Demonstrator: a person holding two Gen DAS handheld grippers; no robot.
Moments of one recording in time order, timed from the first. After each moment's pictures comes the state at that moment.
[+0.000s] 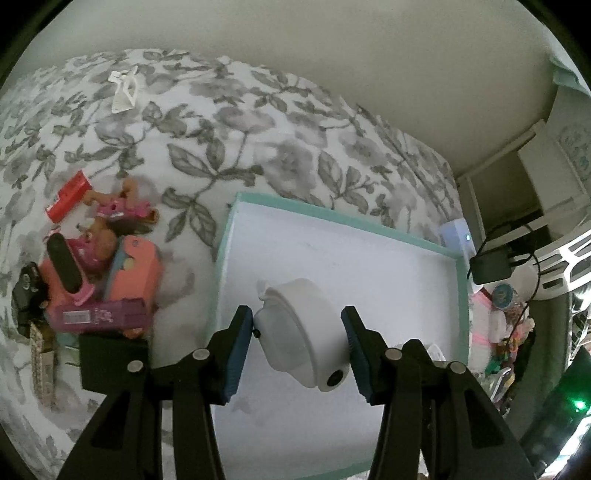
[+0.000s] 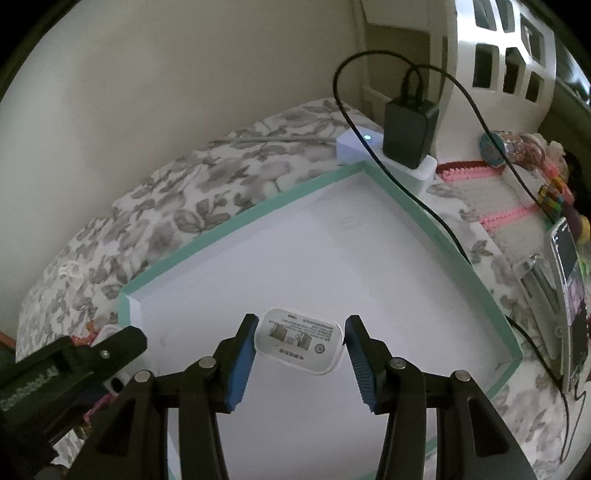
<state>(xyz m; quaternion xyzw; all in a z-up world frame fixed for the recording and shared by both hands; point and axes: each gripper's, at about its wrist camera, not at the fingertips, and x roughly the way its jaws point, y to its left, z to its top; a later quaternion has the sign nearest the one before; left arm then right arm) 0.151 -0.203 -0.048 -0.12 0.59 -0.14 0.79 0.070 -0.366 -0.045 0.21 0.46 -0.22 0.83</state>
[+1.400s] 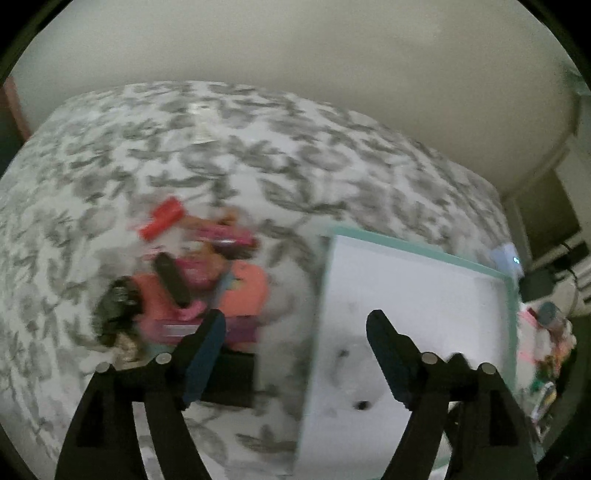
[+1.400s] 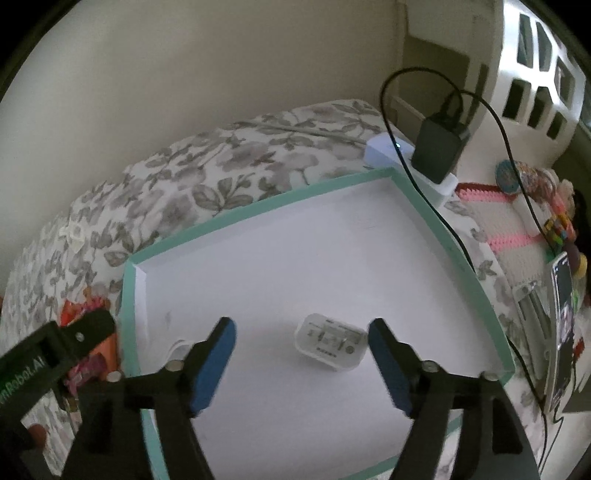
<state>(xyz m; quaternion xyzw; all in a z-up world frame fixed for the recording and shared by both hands) 0.142 -0.151 -0.031 -0.08 0.55 -0.03 0.83 0.078 -0.338 -0.039 0.14 0.49 -0.19 0.84</state>
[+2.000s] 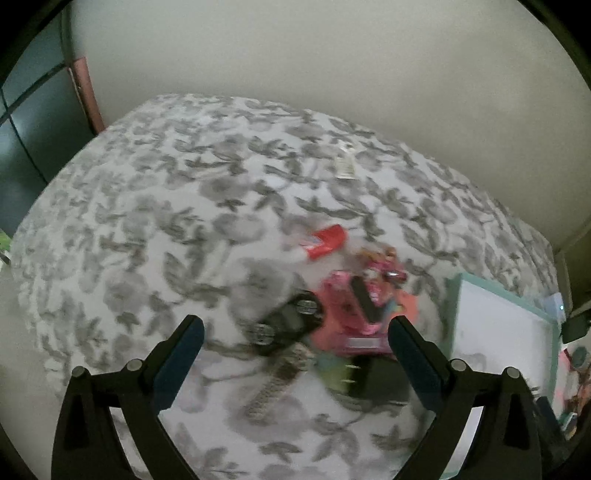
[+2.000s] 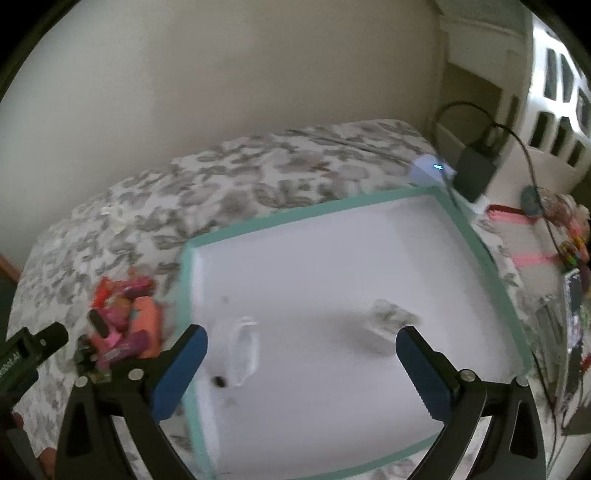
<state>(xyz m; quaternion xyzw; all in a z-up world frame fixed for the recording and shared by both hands) 0.109 -0.036 -0.008 -0.08 0.50 0.09 0.86 0.071 -0.287 -0.024 0.12 0.47 -0.13 0.87</state>
